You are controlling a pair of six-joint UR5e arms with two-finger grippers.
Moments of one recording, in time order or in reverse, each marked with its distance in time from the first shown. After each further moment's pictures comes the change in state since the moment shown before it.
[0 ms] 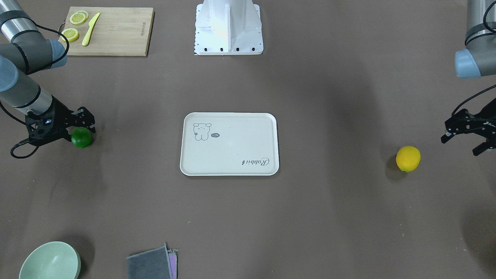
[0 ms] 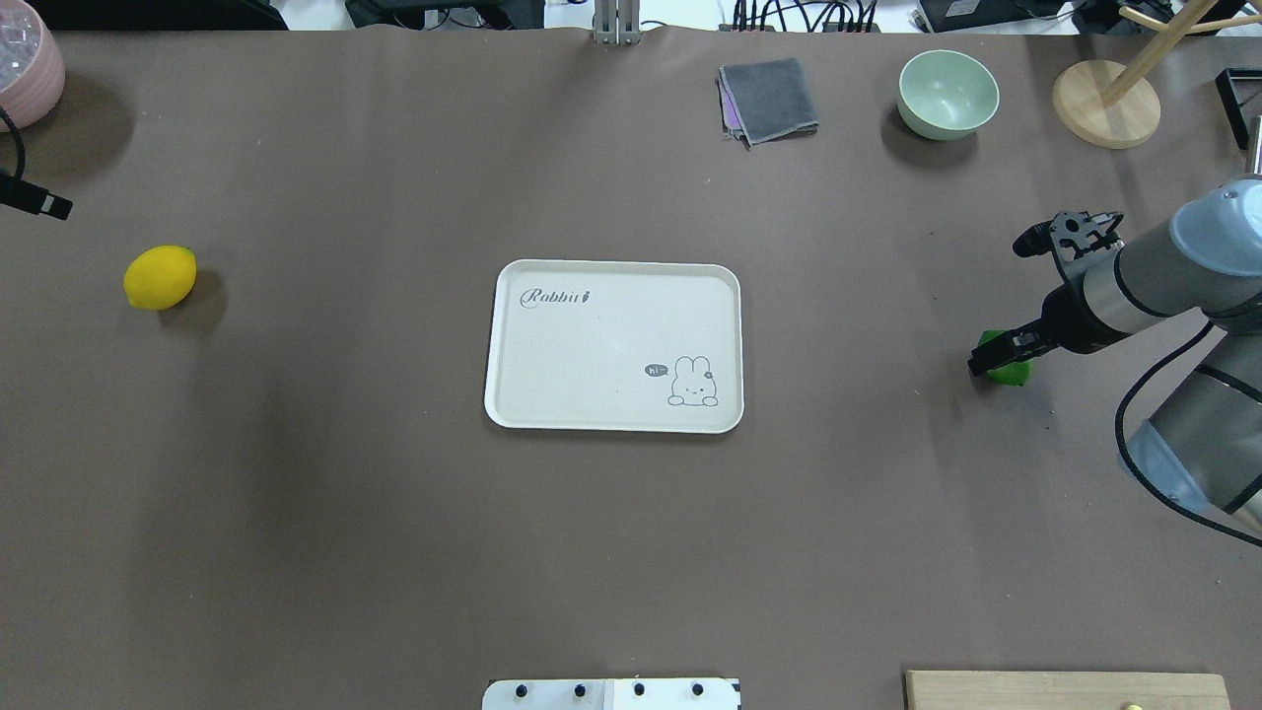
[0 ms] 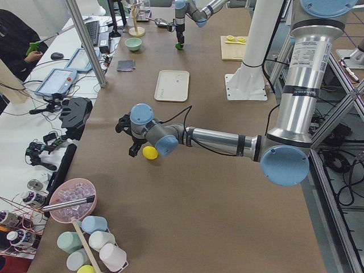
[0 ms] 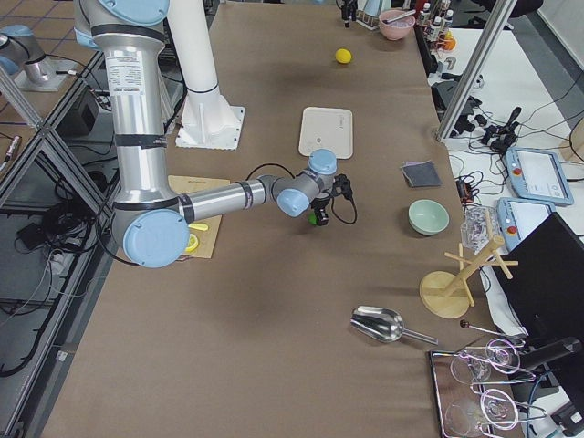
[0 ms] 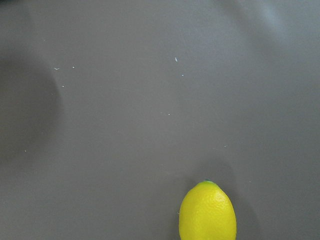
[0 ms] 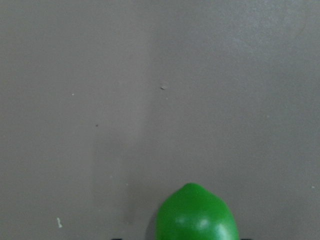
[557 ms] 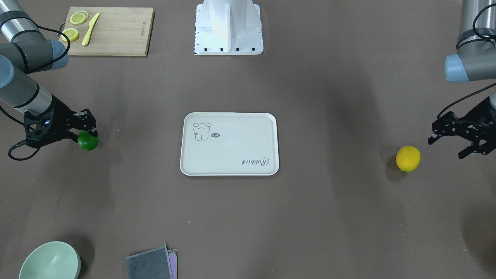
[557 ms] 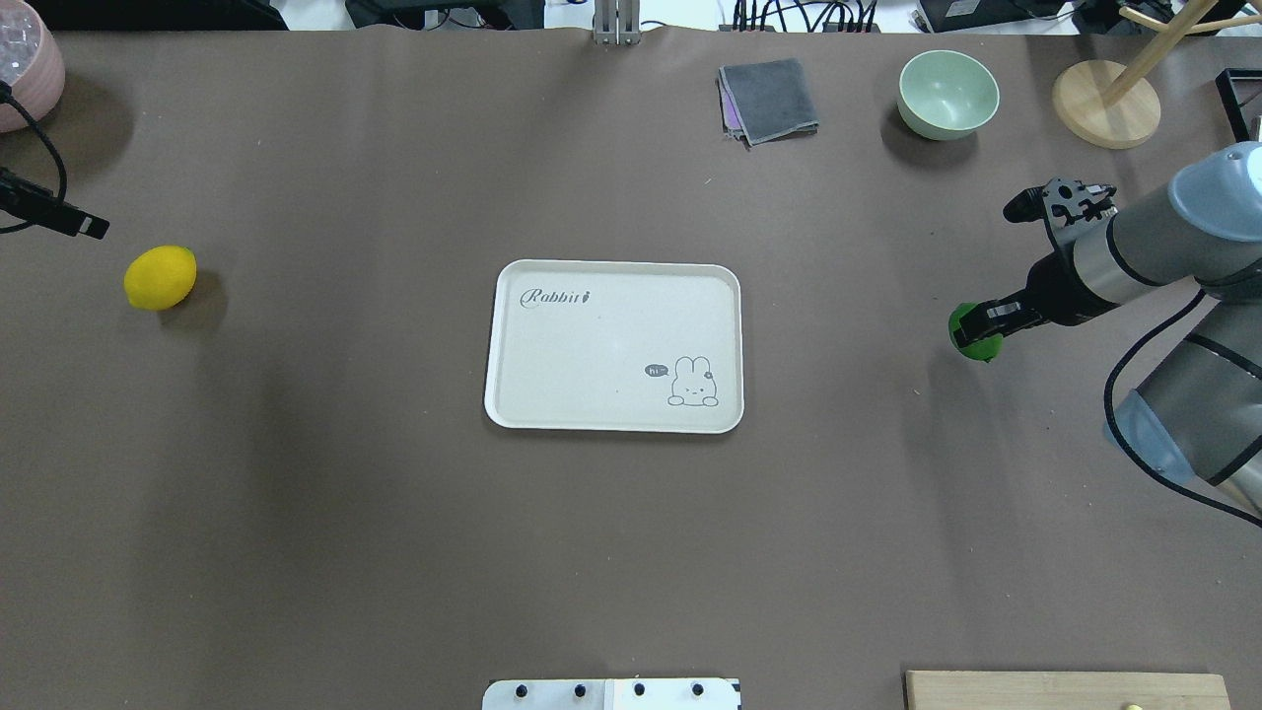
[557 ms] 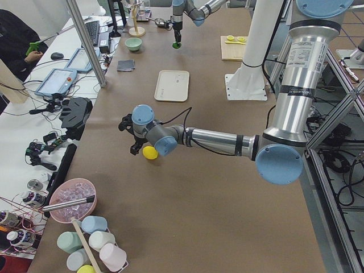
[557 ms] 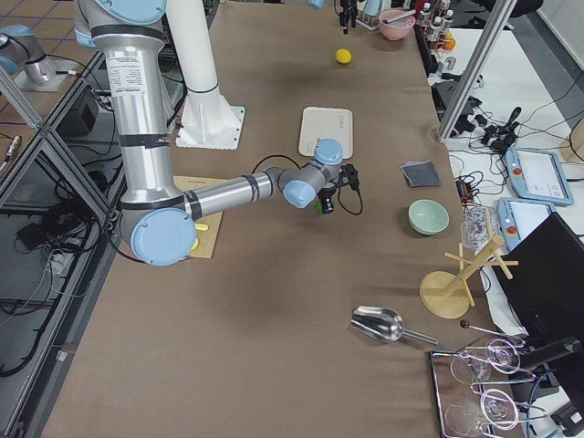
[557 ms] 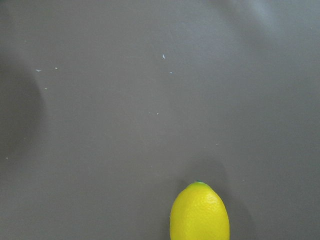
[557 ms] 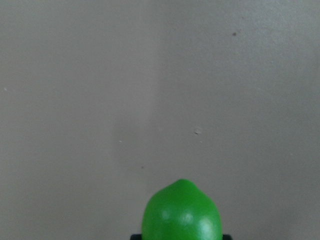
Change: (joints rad) left arm 0.064 -0.015 0.048 -0.086 0.009 0.033; right arm 0.042 0.056 0.028 -0.008 0.051 0.097
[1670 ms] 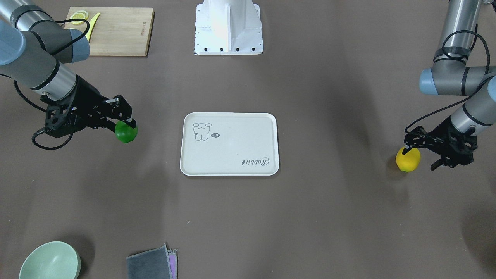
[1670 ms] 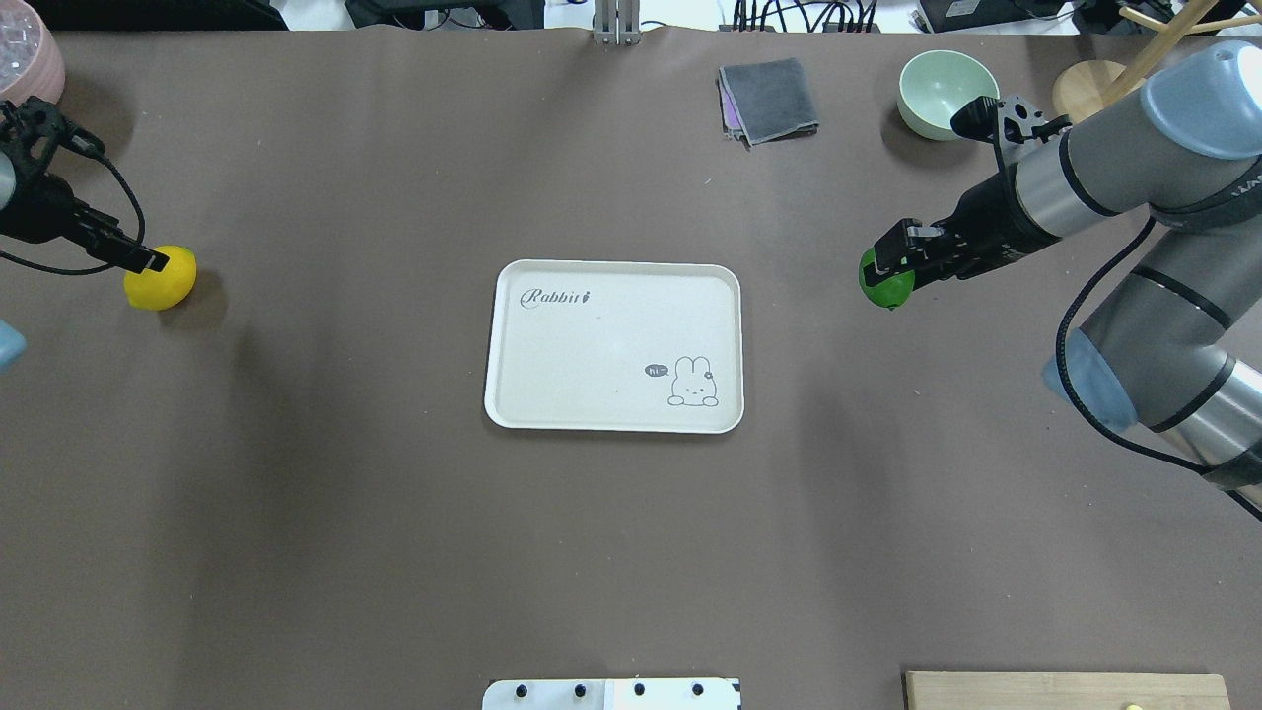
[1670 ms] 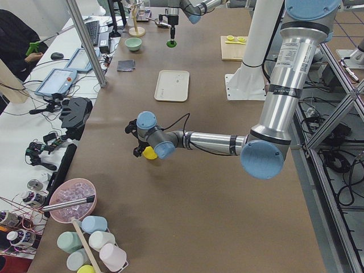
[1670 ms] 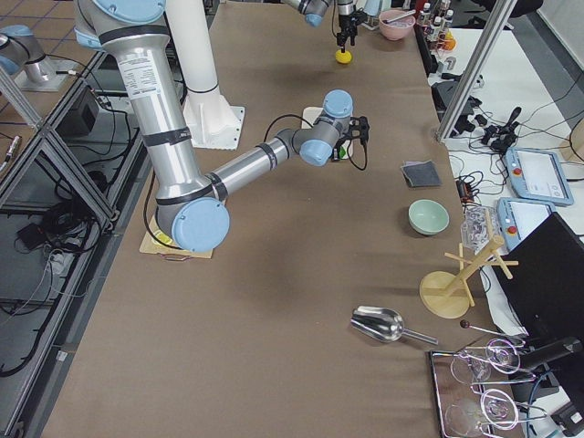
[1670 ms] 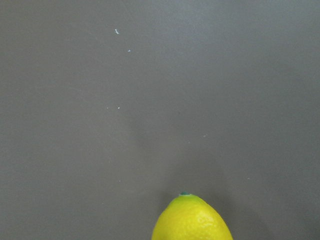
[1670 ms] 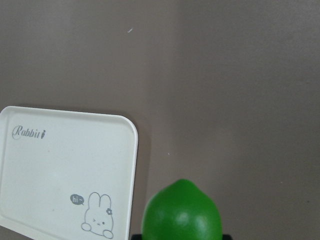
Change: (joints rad) left arm 0.131 -0.056 0.133 -0.095 0.110 0.018; right arm -0.012 0.186 0.076 -0.005 0.059 0.378
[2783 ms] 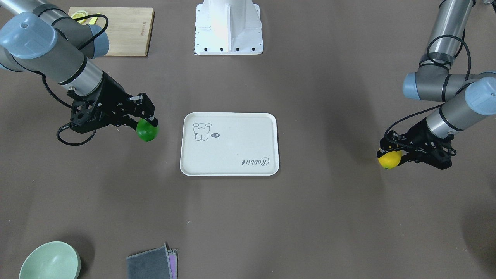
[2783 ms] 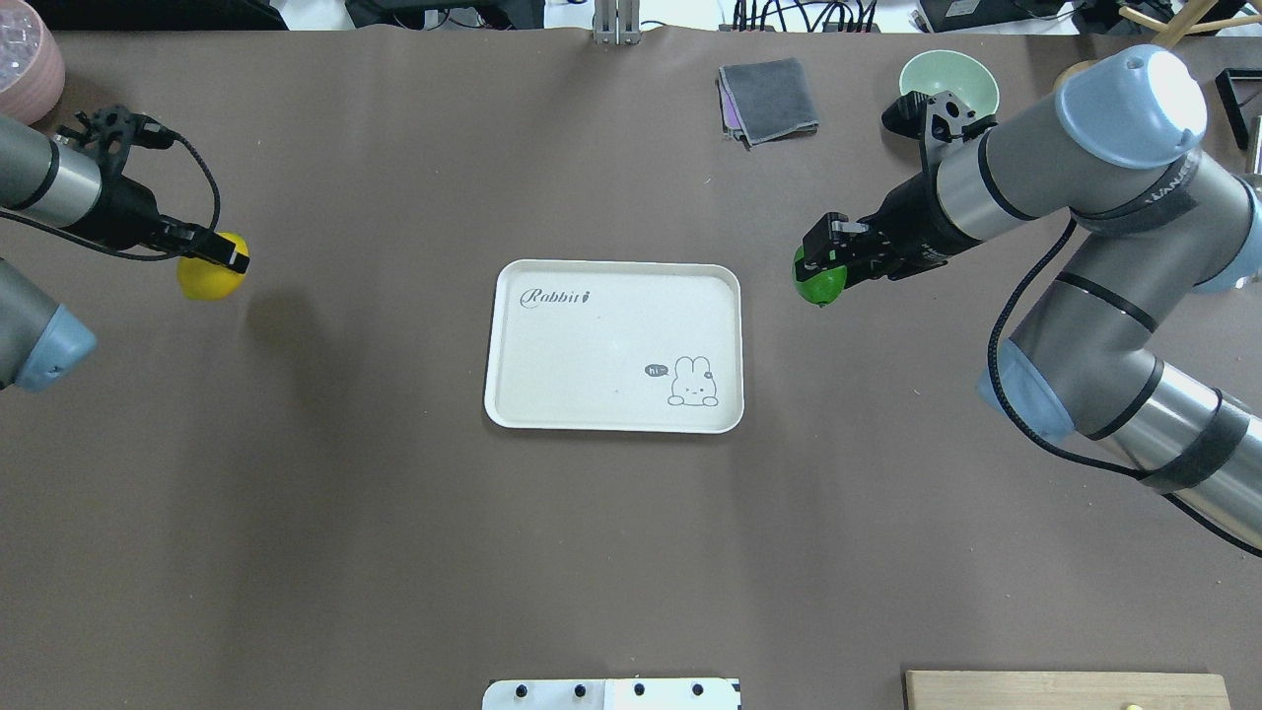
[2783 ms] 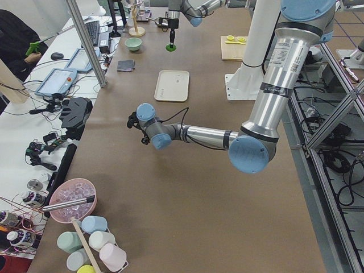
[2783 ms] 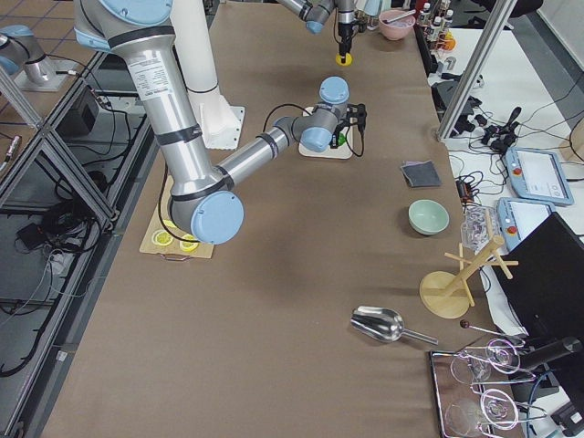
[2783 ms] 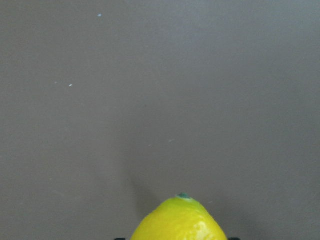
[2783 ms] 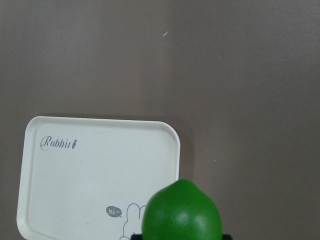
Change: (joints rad) left arm 0.050 -0.087 -0.014 -0.036 -0.118 -0.492; right arm -0.062 0.068 0.001 -0.025 -0.075 0.070
